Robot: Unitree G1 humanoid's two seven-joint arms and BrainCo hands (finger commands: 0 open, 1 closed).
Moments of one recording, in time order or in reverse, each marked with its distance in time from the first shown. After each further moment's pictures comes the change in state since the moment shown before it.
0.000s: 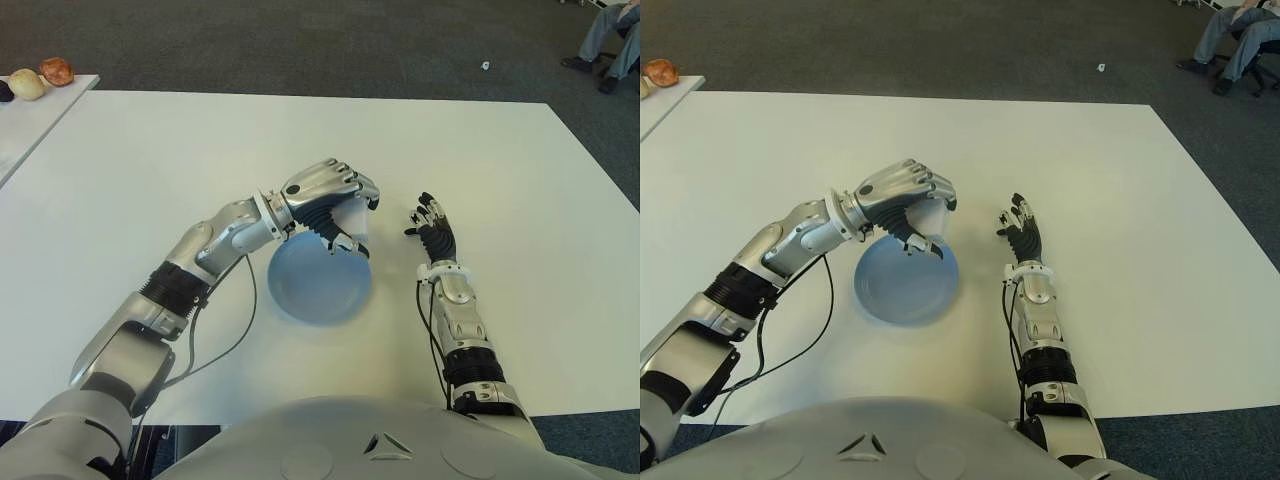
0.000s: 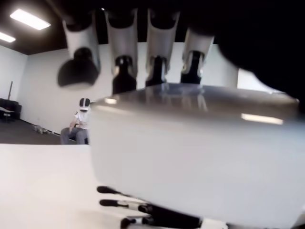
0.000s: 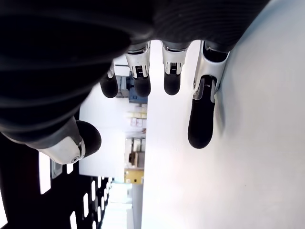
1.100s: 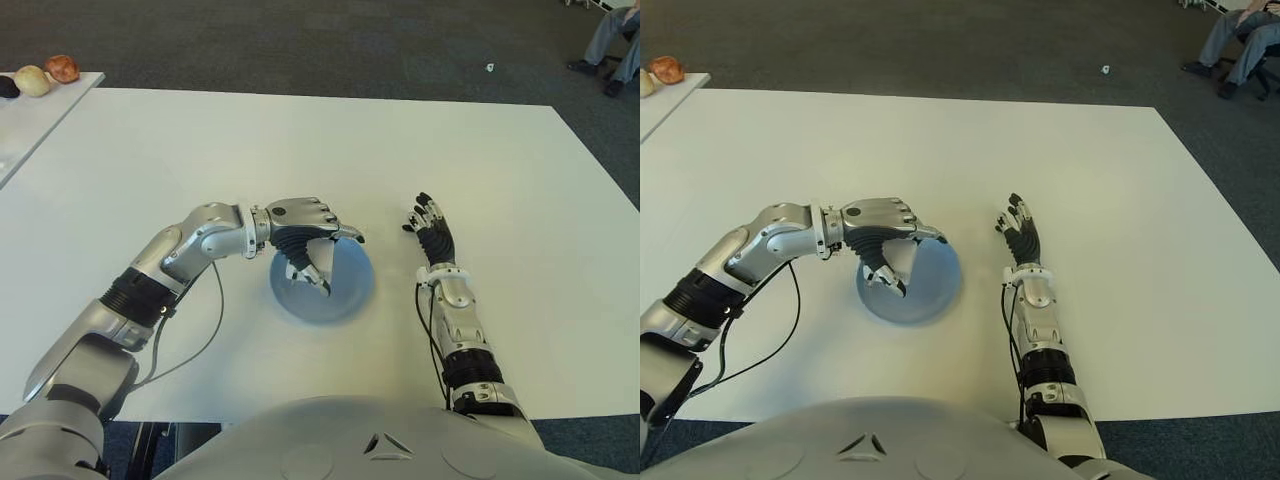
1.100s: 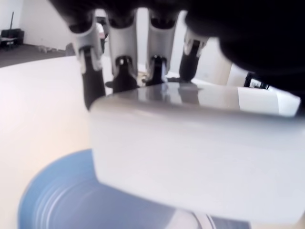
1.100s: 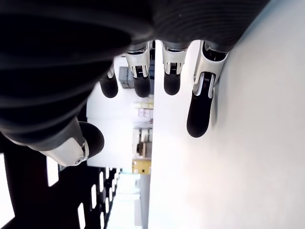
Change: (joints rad) left arm 0.026 0.163 -0.011 -0.114 -0.140 0.036 -0.486; right arm 0.009 -0.001 -0.004 0.047 0.014 -0.085 0.045
